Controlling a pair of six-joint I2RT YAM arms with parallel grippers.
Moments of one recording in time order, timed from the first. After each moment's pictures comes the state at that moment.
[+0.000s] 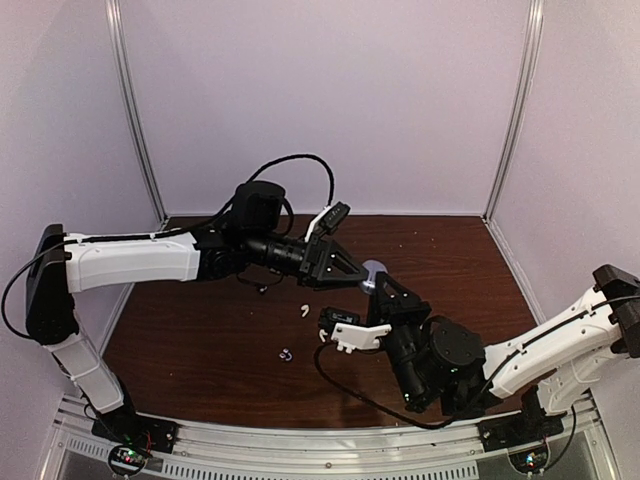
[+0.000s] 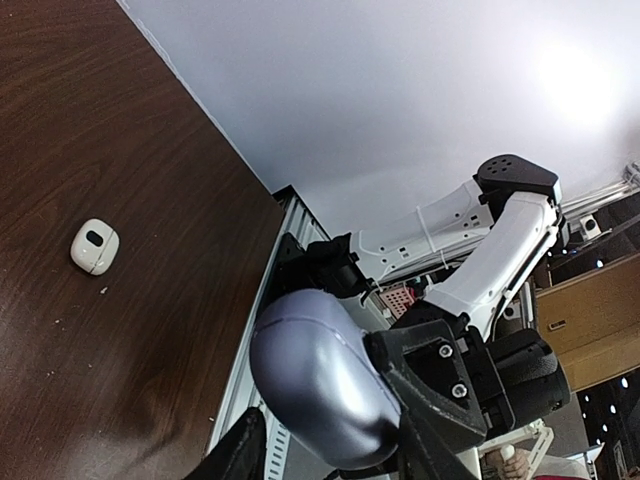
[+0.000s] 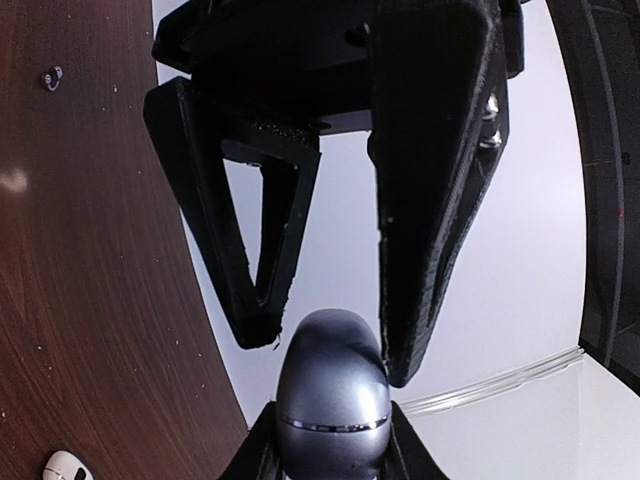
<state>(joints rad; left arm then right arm) -0.91 1.67 1.27 0.09 0.84 -0.79 1.49 1.48 0.67 1.03 1.25 -1.57</state>
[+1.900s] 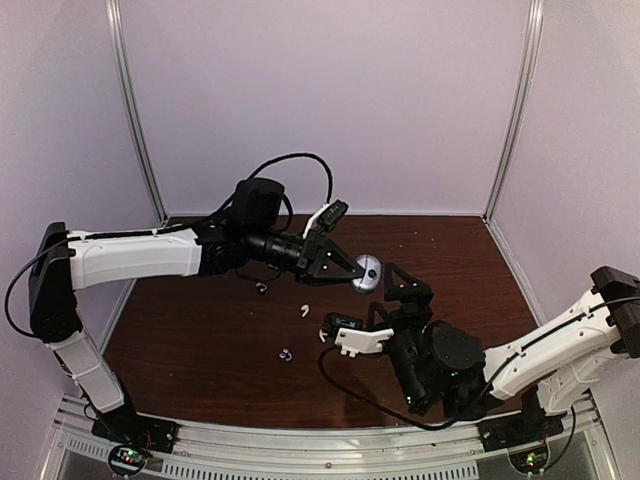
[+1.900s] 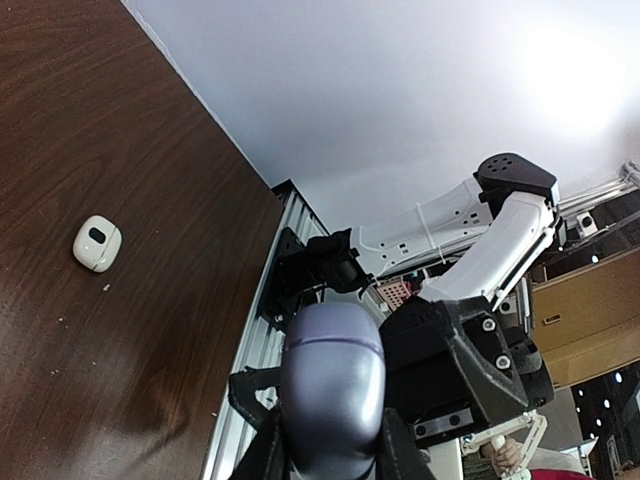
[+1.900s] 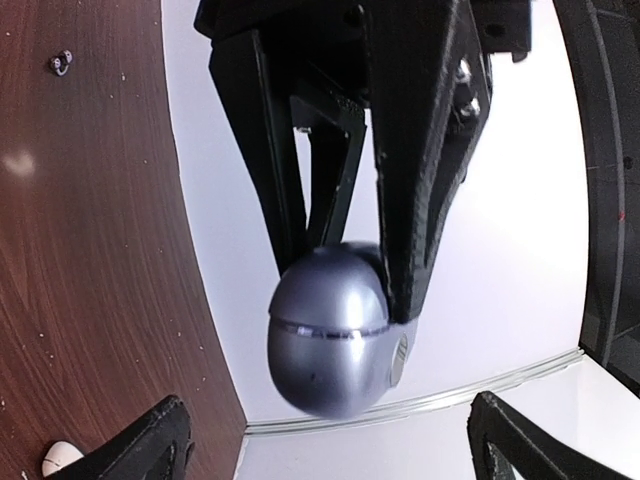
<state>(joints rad) -0.88 1.70 1.30 0.06 0.89 -0.78 1.49 1.49 0.64 1.06 1.25 -1.59</state>
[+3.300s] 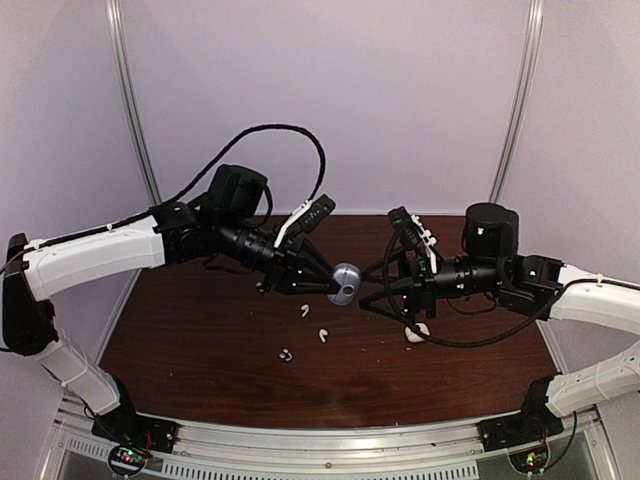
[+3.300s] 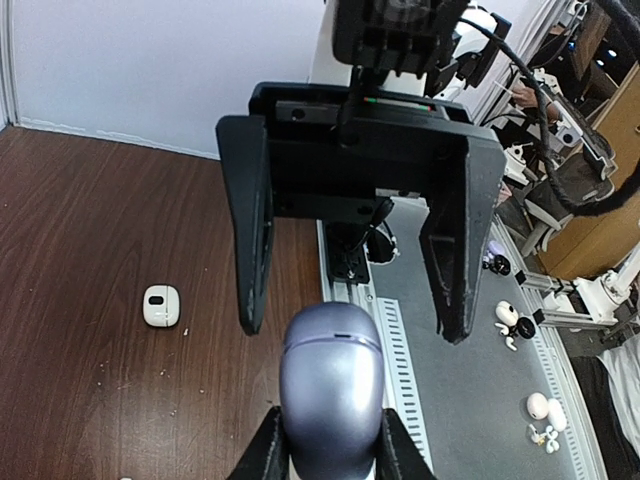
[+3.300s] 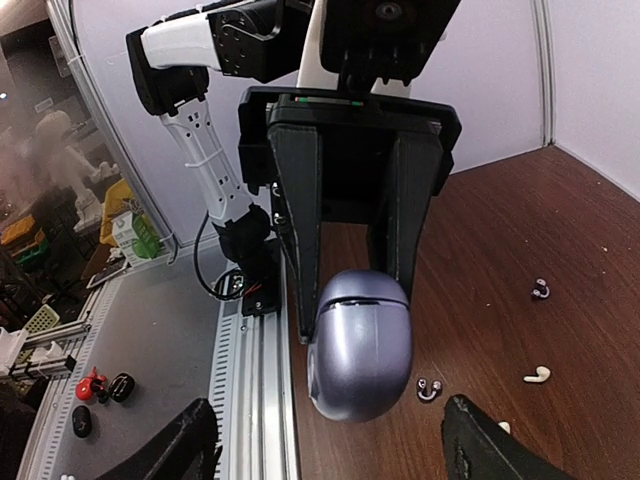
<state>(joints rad) -0.90 1.53 1.33 -0.33 0.86 0.03 0.88 1.10 0.86 0.03 -0.61 0.16</state>
